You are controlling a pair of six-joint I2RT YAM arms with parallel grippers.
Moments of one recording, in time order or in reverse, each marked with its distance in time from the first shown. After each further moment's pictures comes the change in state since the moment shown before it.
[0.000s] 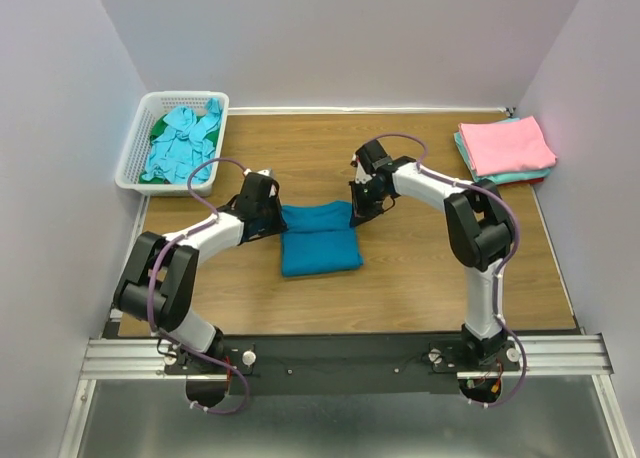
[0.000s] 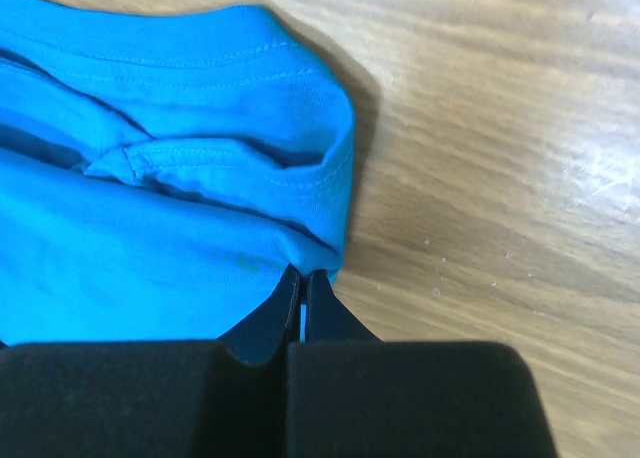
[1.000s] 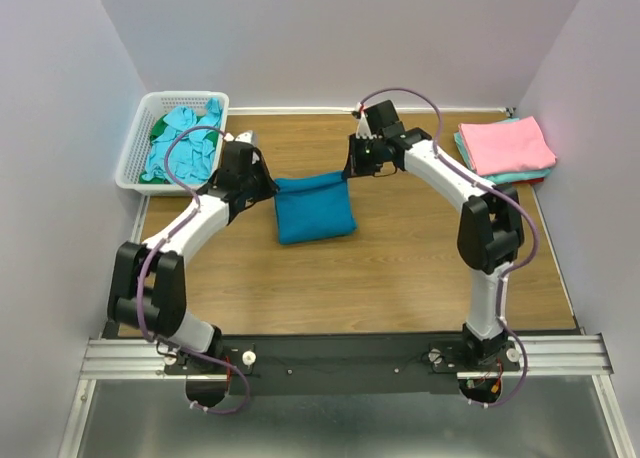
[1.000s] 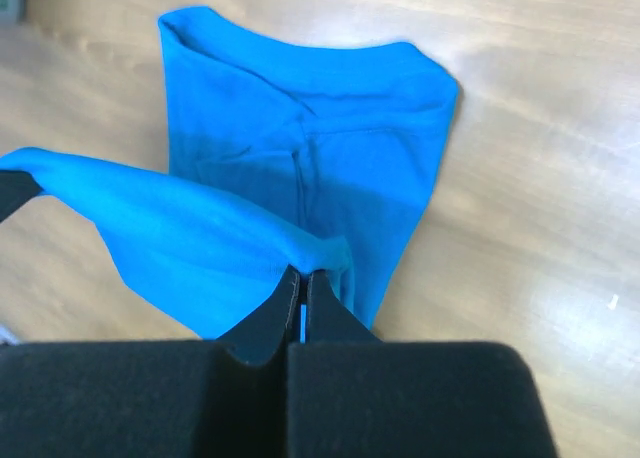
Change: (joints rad) left arm 0.095 -0.068 0.176 -0.033 0.016 0.035; right arm -0.027 -0.074 0.210 0.055 -0.003 -0.026
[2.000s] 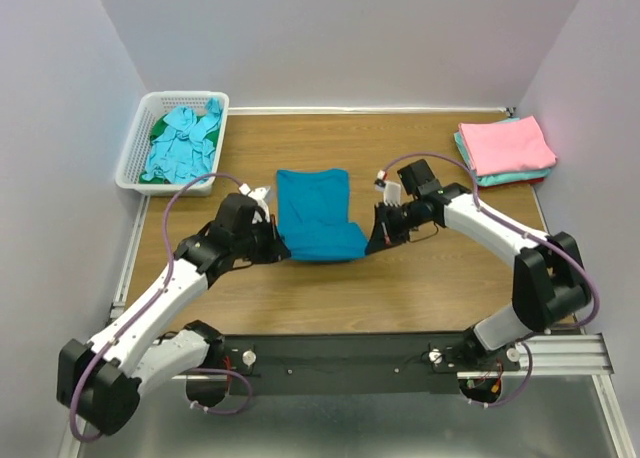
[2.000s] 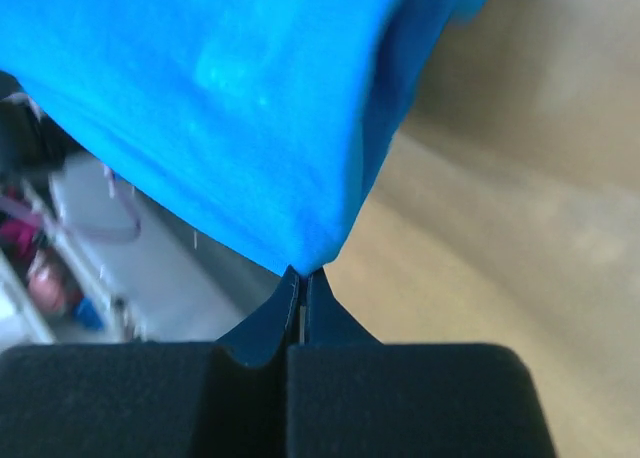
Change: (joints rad) left arm -0.198 -0.458 -0.216 -0.353 0.132 0.001; right arm -0.039 -0.420 -0.621 -0.030 -0.365 -0.045
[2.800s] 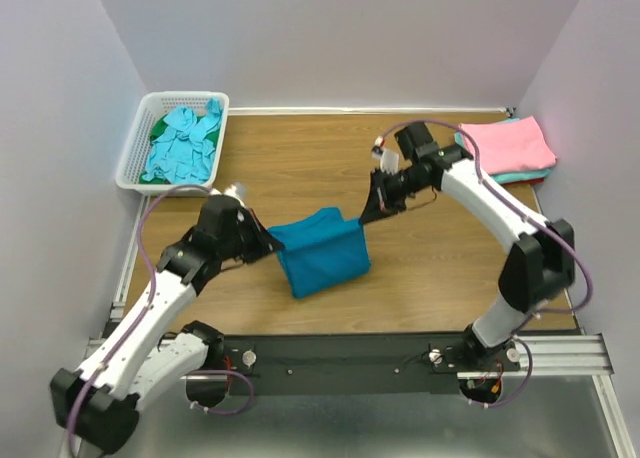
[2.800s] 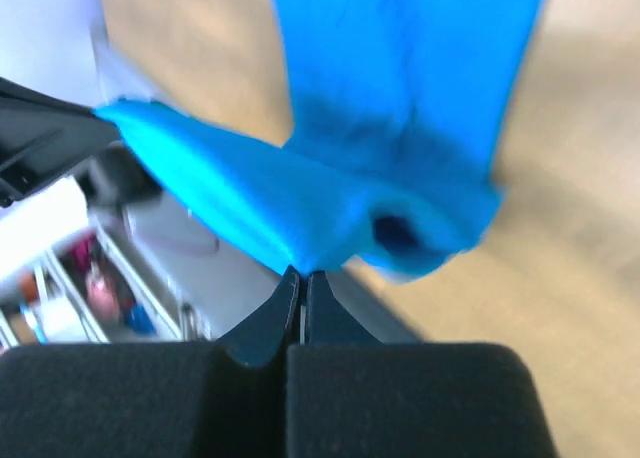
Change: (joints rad) left arm -0.050 -0.201 -0.001 -0.138 -0.004 -0.343; right arm 0.033 0.038 0.299 -0.295 -0.051 0.066
